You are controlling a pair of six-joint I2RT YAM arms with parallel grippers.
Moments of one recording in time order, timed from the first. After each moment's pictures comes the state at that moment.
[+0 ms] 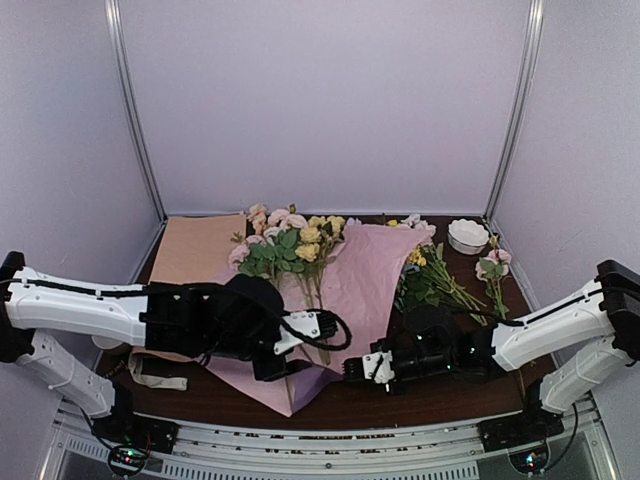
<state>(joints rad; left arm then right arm) -1.29 1.41 0.99 -0.39 -0.18 0.24 1.12 1.43 0.51 0.40 -0.29 -0.61</state>
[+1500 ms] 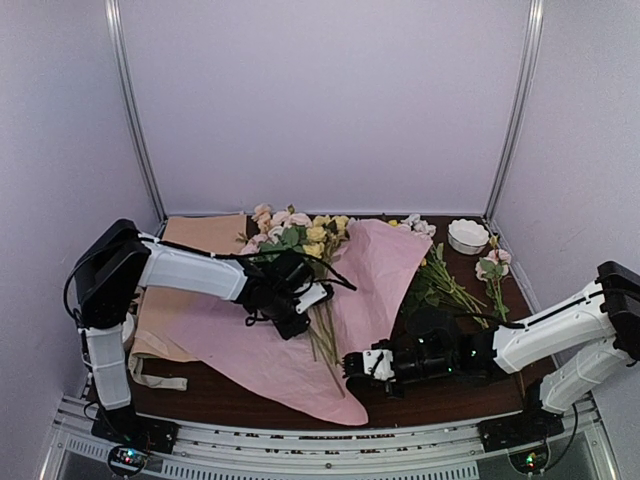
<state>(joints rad) -0.89 1.97 1.24 -0.37 -0.06 0.18 1.13 1.42 0.48 0.43 -0.29 -0.46</state>
